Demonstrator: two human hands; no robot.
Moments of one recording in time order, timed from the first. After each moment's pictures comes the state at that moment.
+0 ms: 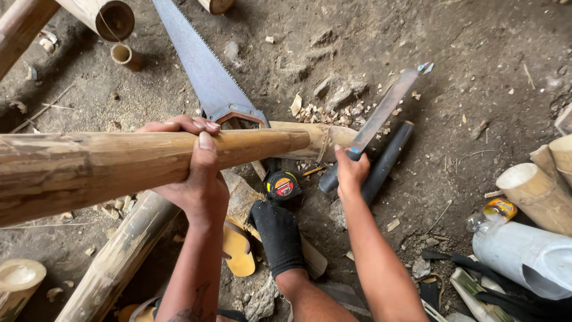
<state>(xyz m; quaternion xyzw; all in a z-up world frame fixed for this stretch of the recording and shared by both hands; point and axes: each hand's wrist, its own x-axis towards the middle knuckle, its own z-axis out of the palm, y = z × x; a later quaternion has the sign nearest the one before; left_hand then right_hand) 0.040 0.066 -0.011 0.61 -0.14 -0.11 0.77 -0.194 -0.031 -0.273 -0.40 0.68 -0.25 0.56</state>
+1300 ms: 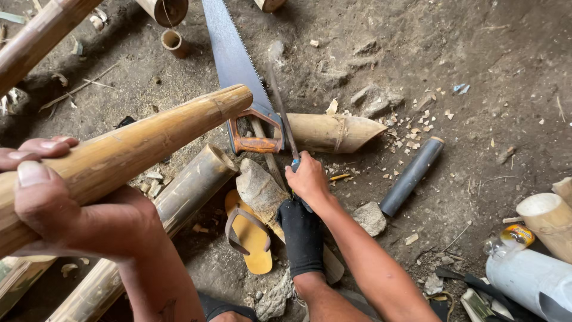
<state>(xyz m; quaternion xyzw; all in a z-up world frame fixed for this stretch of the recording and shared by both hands) 0.136 0.178 0.049 0.67 -0.15 0.15 0.72 -0.057 0.043 -0.202 -0.74 0.45 0.19 0.46</state>
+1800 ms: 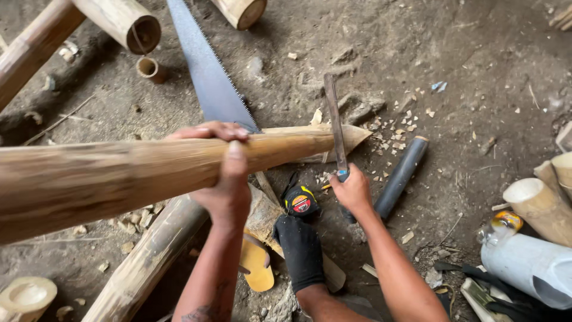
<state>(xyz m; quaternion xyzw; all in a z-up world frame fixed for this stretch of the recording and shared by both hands) 0.092 0.073 -0.026 0.55 -0.15 -0.13 0.81 -0.149 -0.012 -0.221 -0.73 0.55 0.07 0.41</state>
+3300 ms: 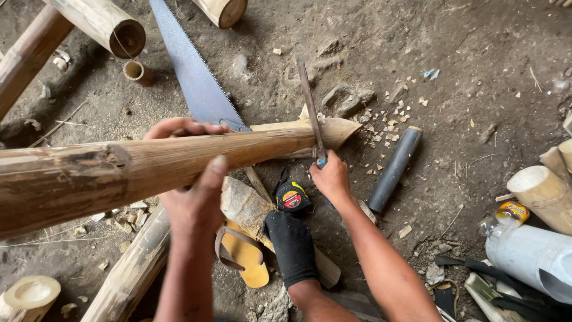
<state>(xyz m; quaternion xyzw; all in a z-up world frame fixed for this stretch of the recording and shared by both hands) 0.082 0.074 0.009 0.59 -0.14 -0.27 0.75 -0.123 -0.017 -0.246 -0.71 0.54 0.05 0.45</state>
